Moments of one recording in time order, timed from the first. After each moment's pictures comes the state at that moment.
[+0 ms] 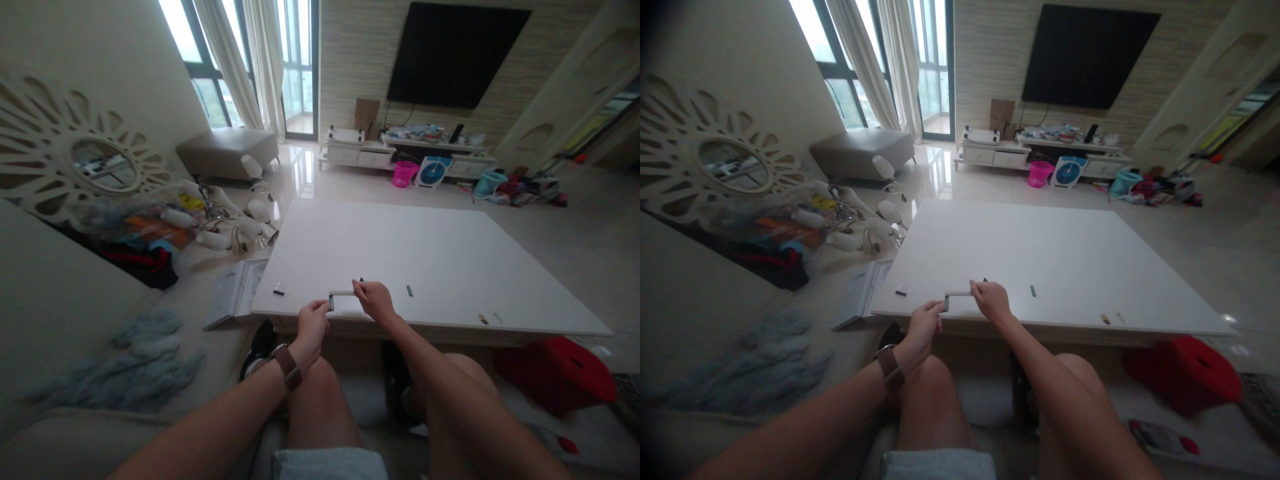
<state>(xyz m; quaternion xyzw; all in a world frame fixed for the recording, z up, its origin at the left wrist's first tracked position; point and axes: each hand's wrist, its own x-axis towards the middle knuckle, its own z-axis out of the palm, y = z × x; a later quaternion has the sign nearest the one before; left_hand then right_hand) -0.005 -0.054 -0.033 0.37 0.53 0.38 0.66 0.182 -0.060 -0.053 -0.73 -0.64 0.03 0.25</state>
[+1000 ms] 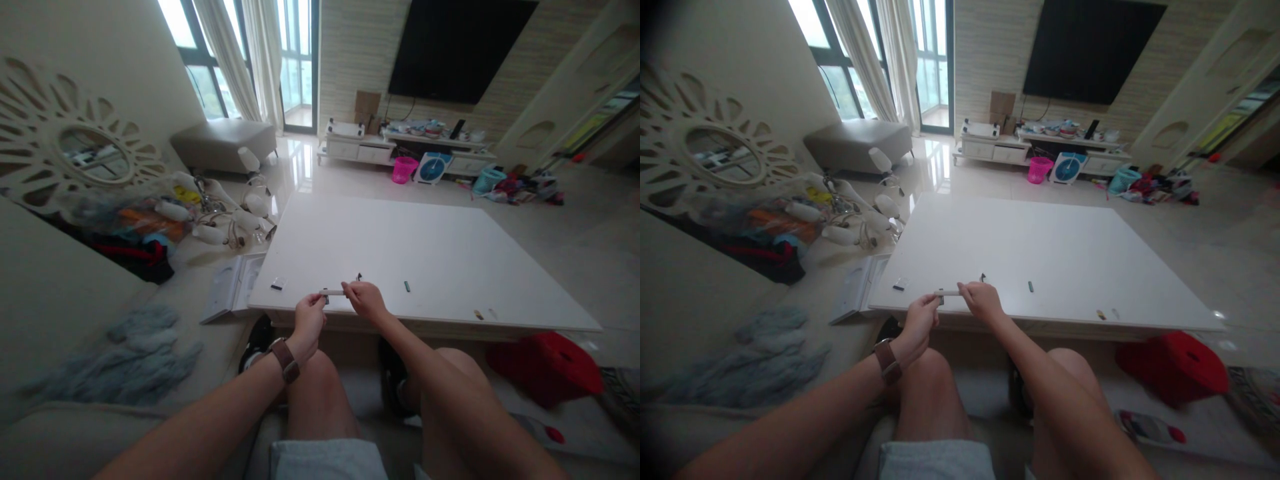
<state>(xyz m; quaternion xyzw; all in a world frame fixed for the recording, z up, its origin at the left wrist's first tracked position) -0.003 -0.054 -0.033 0.37 0.52 0.40 0.65 0.167 -0.063 -0.054 -0.68 -0.70 0.05 0.21</state>
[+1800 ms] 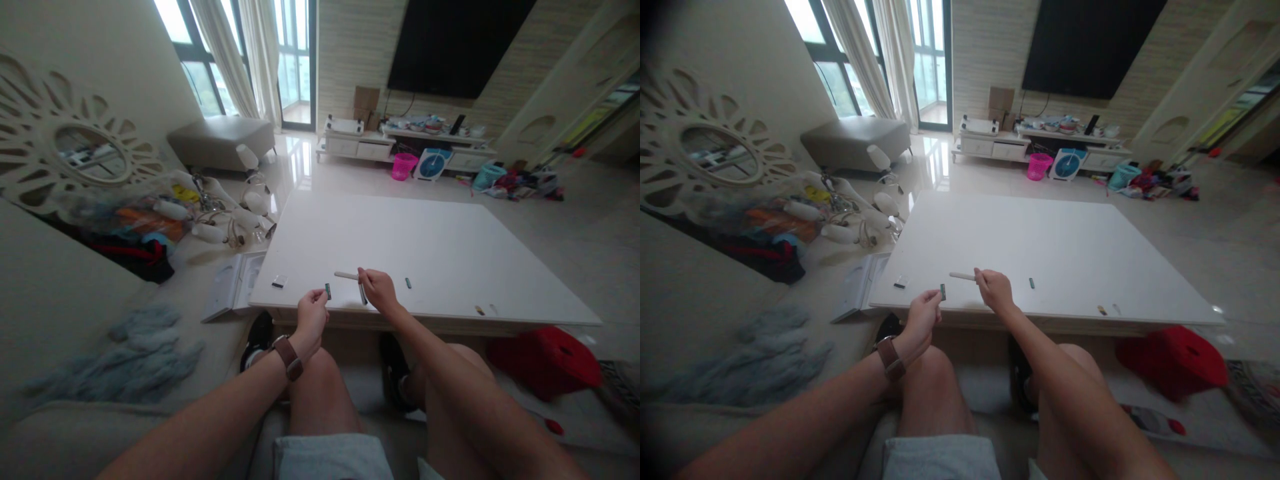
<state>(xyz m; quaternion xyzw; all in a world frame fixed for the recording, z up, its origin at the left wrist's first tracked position) -0.003 -0.056 -0.031 0.37 0.51 0.41 0.65 0.191 -0.064 -0.047 -0.72 -0.63 0.04 0.28</state>
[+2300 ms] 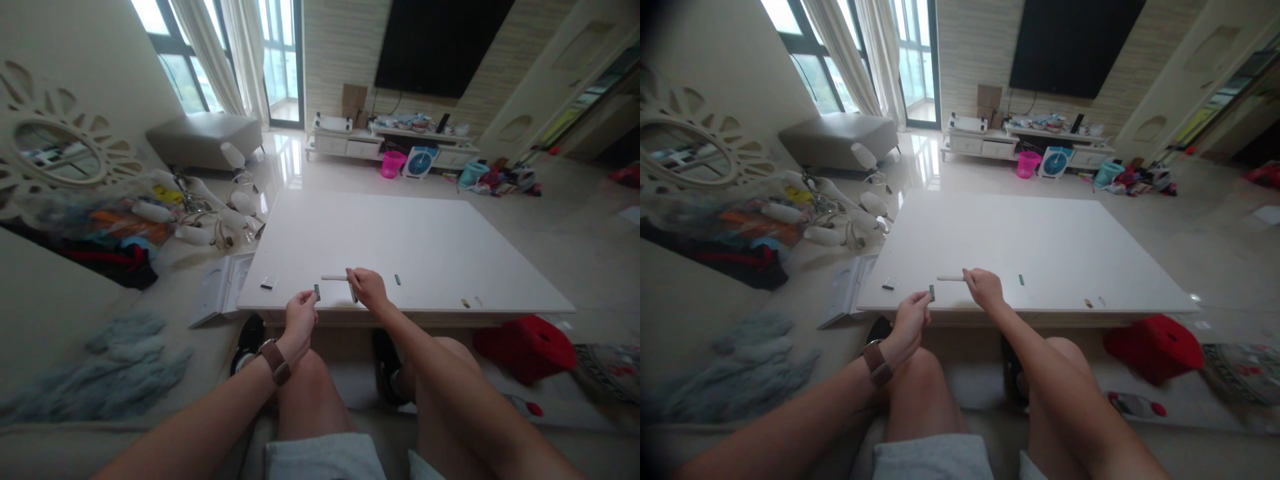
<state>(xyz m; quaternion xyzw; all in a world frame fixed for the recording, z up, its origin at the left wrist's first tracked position) -0.004 -0.056 -0.035 0.38 0.52 0.41 0.65 0.190 -0.064 -0.046 -0.73 -0.64 0.01 0.23</state>
